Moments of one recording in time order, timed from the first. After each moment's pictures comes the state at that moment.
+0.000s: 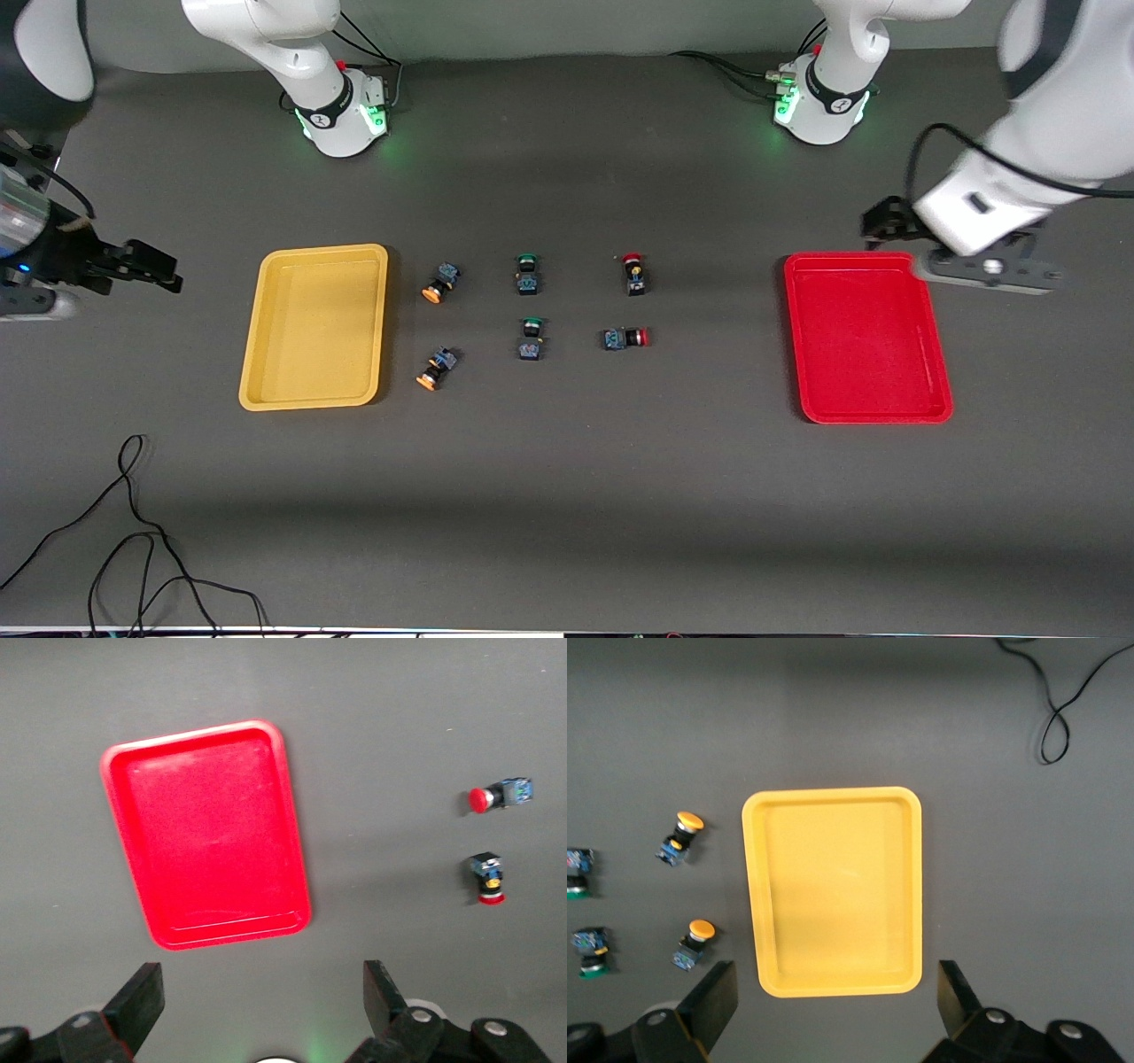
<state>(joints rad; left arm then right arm) -0.23 0.00 -0.02 -1.70 0.00 1.59 -0.09 0.02 0.01 -0.04 -1.71 -0.02 1.68 -0.02</state>
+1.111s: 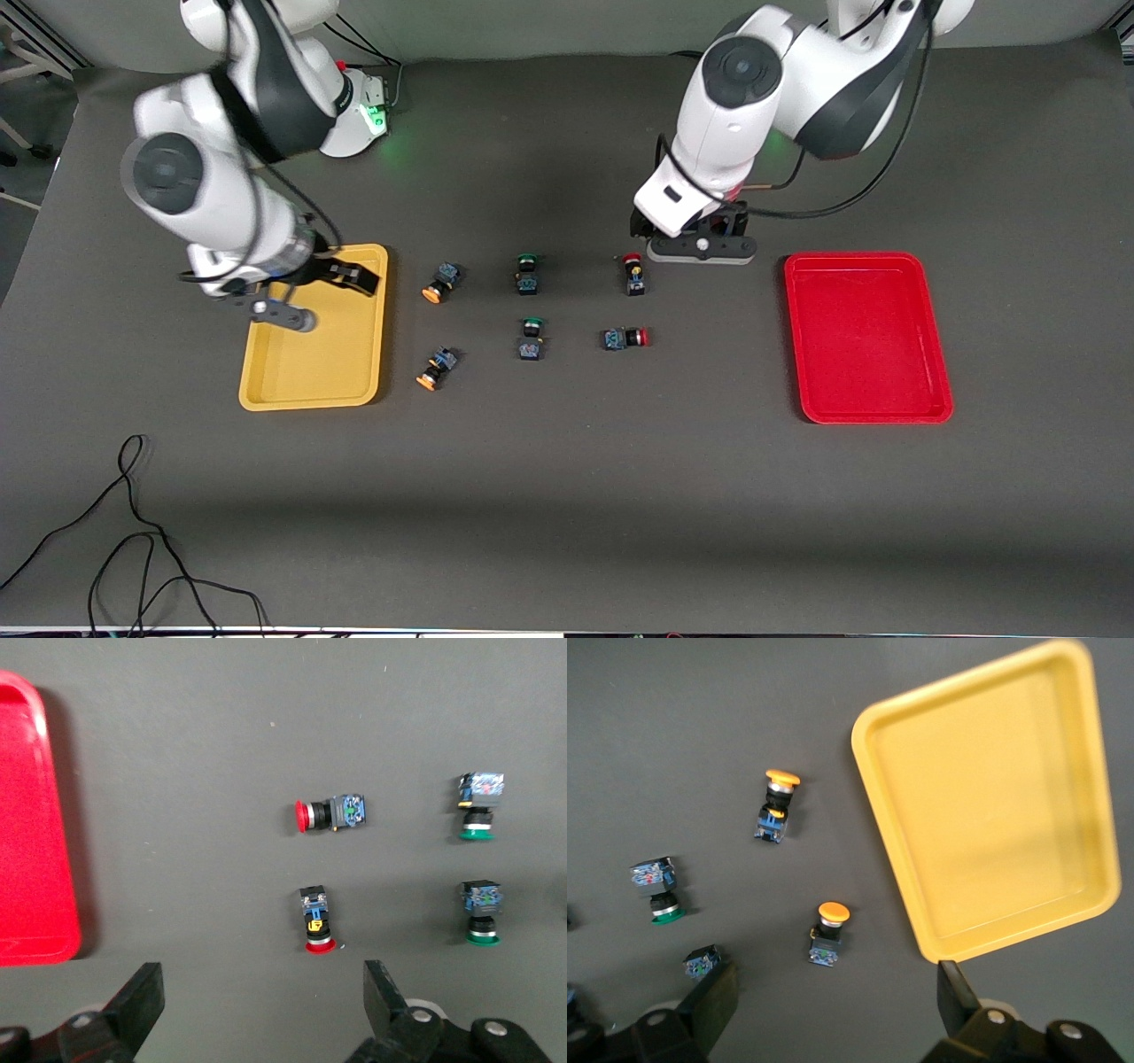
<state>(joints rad) -0.65 0.11 -0.03 -1.92 -0.04 2.02 -0.63 0.38 0.07 -0.02 -1.96 0.04 1.89 0.67</state>
